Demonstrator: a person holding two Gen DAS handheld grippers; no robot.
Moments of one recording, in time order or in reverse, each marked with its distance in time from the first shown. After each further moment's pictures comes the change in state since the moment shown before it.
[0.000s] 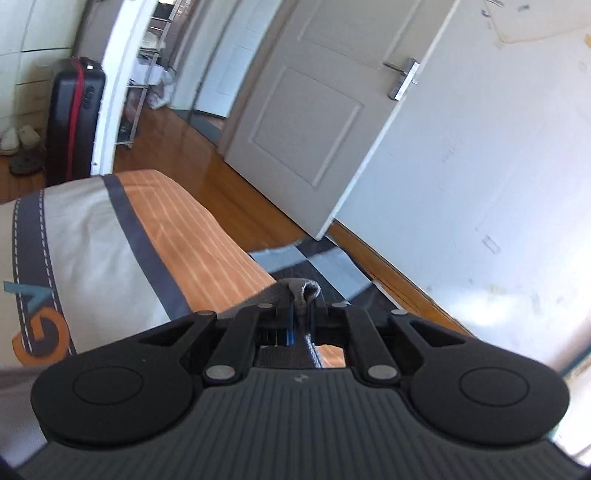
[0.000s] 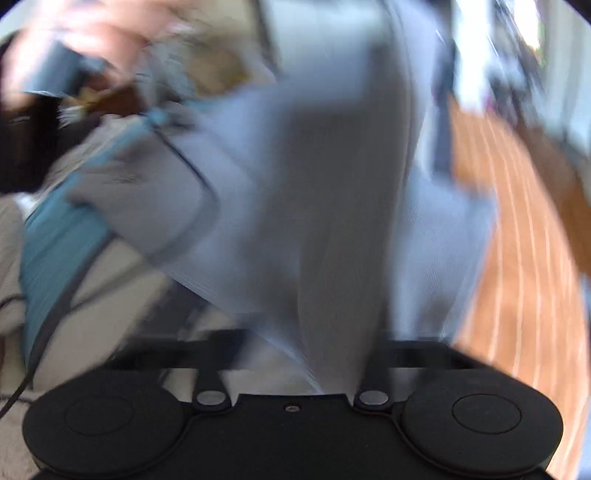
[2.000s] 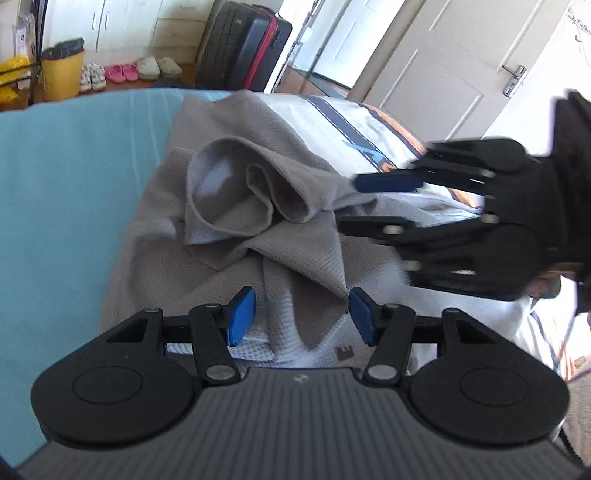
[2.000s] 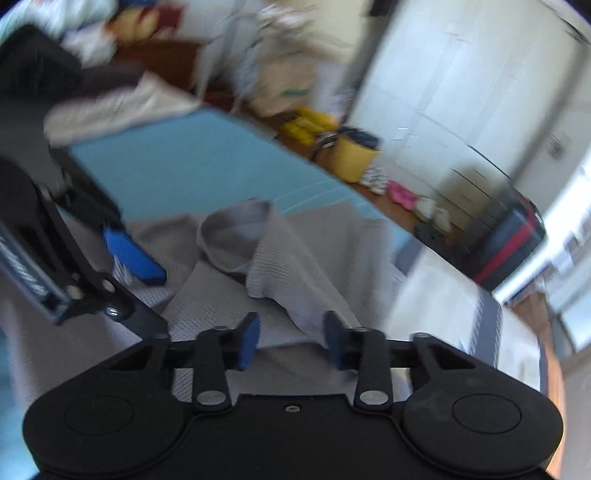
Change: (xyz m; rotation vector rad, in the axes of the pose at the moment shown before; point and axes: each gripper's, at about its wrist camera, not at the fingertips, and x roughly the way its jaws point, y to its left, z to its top) left arm -0.298 0.326 -0.181 -0.145 0.097 0.218; right arm 0.205 0.280 0.208 -0.713 -0.064 -0.249
